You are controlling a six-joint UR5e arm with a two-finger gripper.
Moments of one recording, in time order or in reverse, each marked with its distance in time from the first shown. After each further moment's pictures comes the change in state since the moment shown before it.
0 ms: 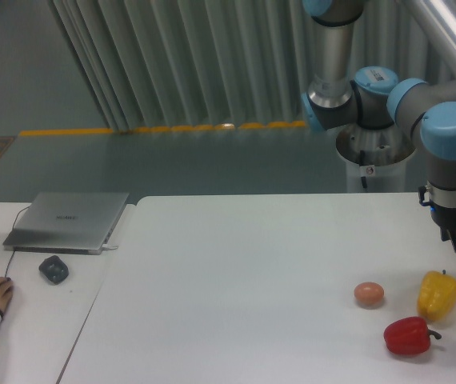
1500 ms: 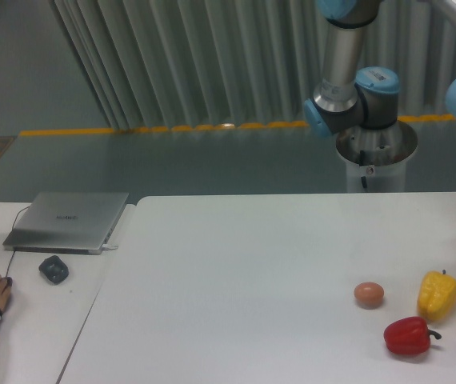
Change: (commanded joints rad) arm 0.227 -0.011 -0.003 0.077 0.000 0.555
